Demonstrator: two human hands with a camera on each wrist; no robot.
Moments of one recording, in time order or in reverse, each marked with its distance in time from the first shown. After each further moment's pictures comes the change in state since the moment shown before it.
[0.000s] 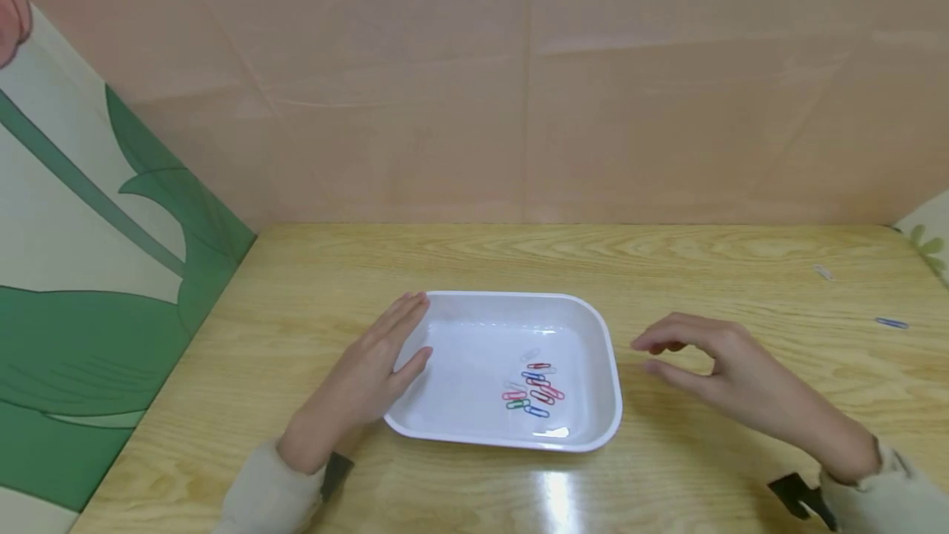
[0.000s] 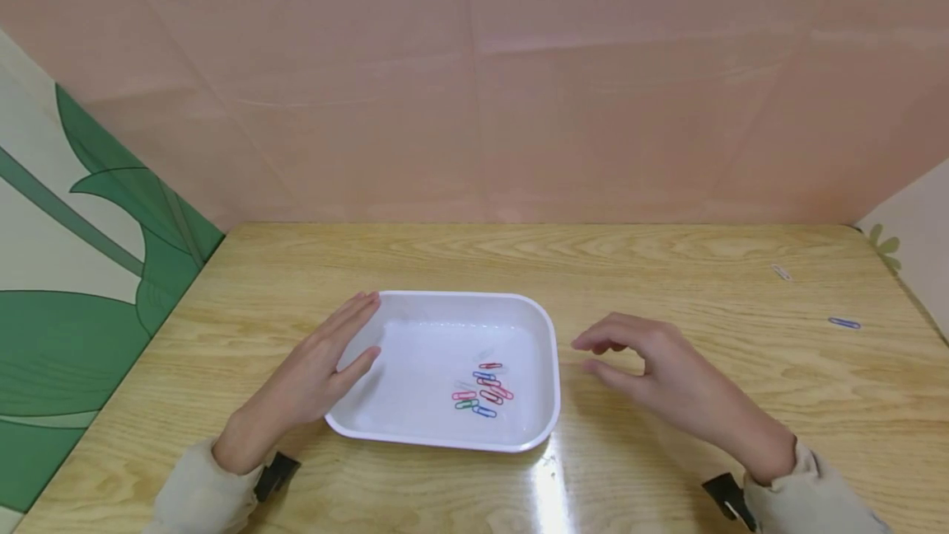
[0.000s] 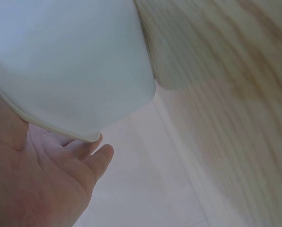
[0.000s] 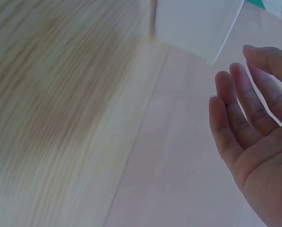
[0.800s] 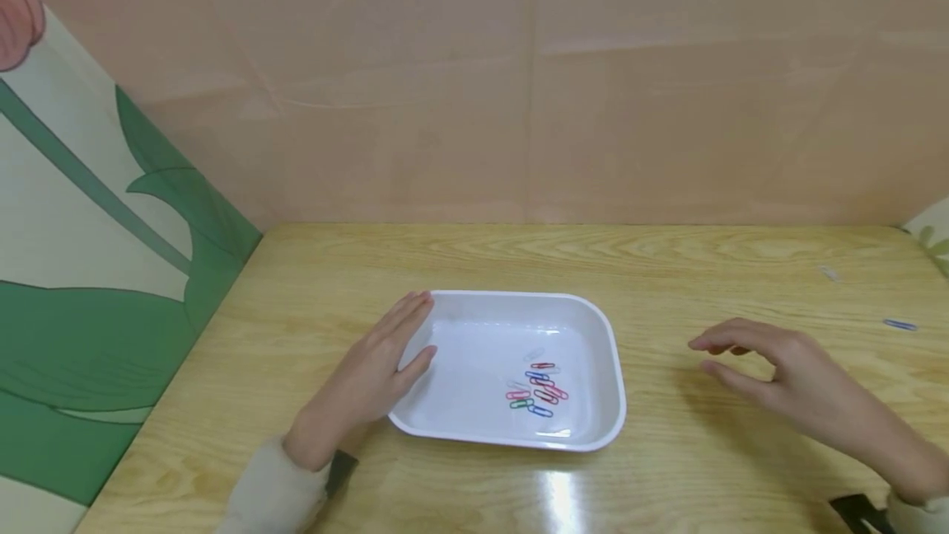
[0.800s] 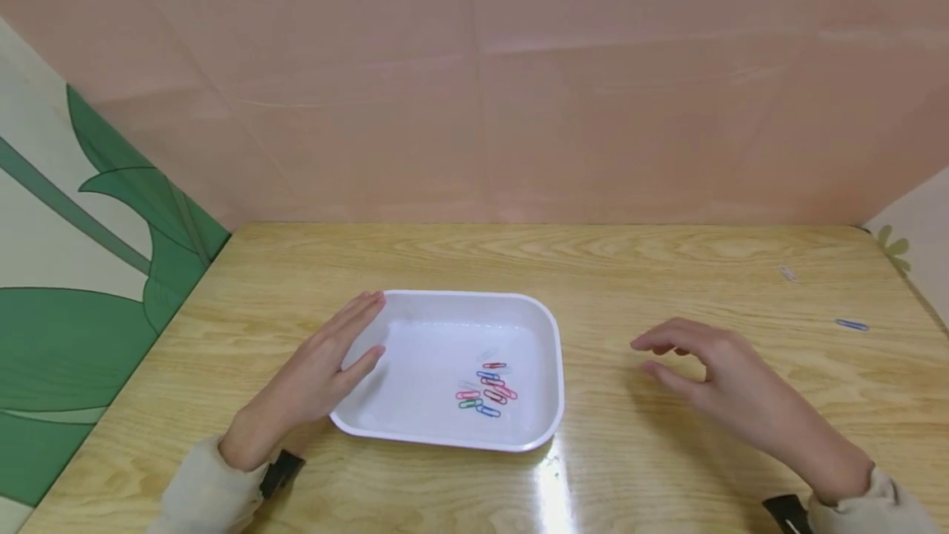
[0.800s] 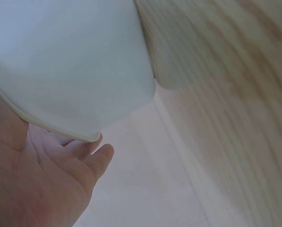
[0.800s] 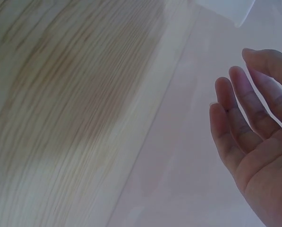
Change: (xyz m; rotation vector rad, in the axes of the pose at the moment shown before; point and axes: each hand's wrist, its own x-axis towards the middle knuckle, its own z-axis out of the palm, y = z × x) left_hand 0.000 0.000 0.001 0.003 0.003 0.006; right_hand -0.037 0.041 -0.016 -0.155 0.080 0.004
